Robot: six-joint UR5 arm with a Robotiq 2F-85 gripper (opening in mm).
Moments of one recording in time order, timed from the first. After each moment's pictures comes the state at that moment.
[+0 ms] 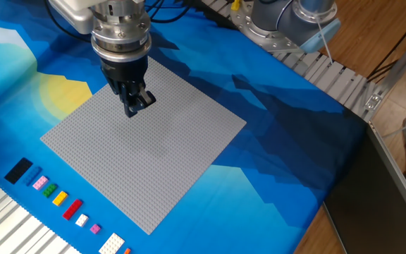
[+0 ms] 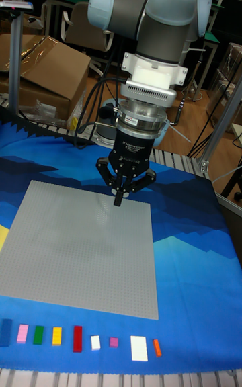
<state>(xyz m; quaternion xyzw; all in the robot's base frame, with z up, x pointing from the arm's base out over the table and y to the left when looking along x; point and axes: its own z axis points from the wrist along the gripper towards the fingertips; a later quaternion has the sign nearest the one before) 0.582 0.008 0.191 0.07 0.99 0.01 0.07</state>
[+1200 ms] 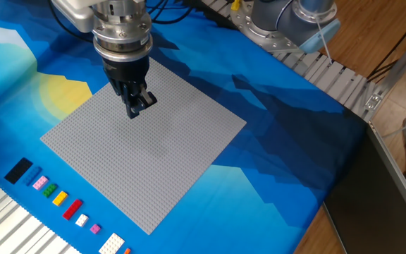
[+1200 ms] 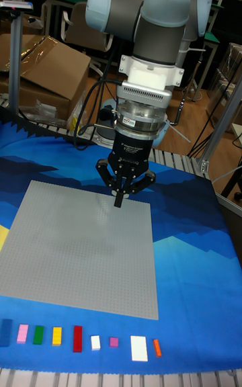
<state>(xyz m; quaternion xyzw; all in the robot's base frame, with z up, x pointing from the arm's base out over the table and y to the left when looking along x) 0.581 0.010 0.187 0.09 0.99 0.02 0.08</state>
